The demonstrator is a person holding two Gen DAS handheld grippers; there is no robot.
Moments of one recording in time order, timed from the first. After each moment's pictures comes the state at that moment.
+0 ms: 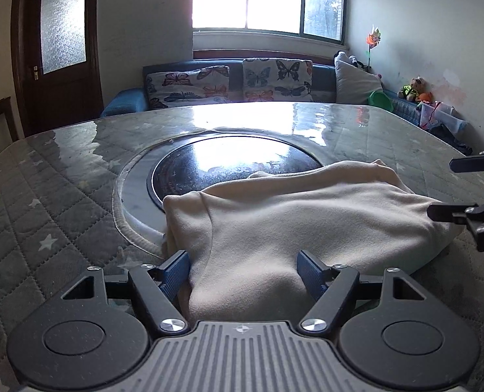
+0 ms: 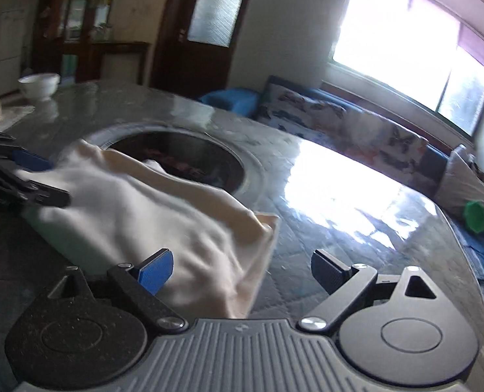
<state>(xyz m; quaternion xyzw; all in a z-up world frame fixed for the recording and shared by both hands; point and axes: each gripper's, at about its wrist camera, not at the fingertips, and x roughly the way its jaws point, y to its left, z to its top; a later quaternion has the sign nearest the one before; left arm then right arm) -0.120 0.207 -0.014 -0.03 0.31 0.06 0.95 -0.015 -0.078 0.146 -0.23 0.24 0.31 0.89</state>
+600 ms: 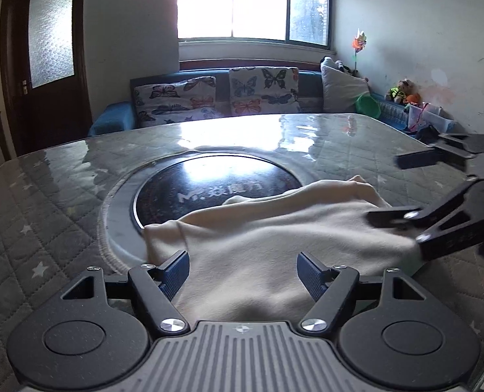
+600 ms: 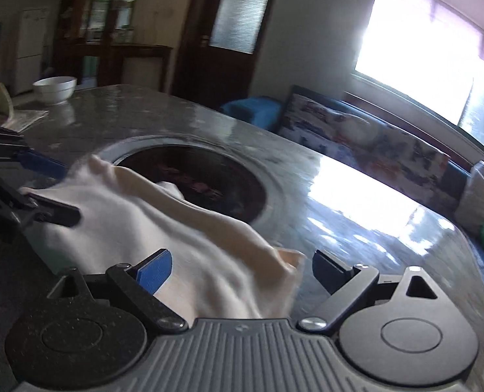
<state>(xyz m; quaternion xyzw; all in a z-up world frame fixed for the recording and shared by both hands) -0.111 0.185 0.006 -0.01 0.30 0.04 0.95 0.002 -0.032 0.158 -0.24 0.22 0.39 0.86</state>
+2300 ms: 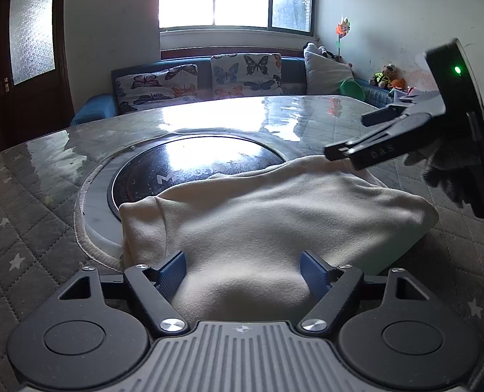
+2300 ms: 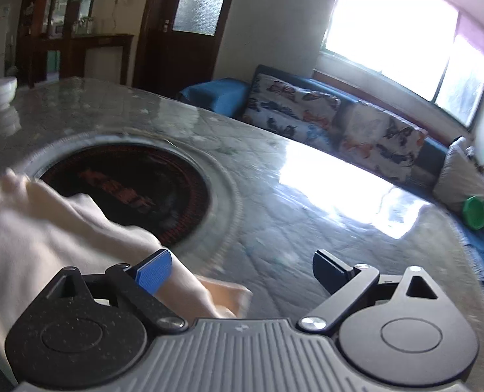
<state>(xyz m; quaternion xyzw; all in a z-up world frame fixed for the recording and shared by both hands) -0.106 0.185 -0.014 -0.01 0.32 0.01 0.95 0.082 -0.039 0.147 -0.23 0.25 0.29 0.90</state>
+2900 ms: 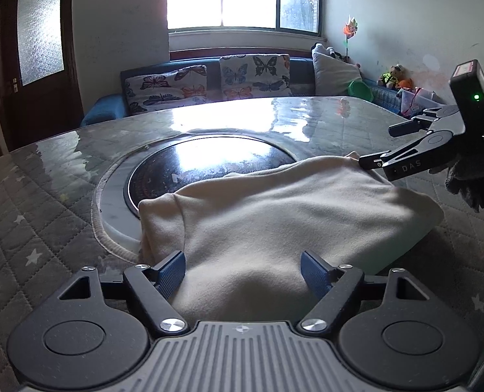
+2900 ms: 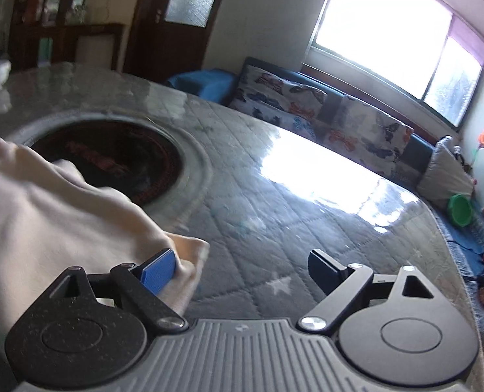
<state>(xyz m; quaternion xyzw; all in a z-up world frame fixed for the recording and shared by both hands) -0.115 0.190 -0.011 -0.01 0.32 0.03 0.95 0.084 -0.068 0.139 -0.23 0.27 0.27 0.90</state>
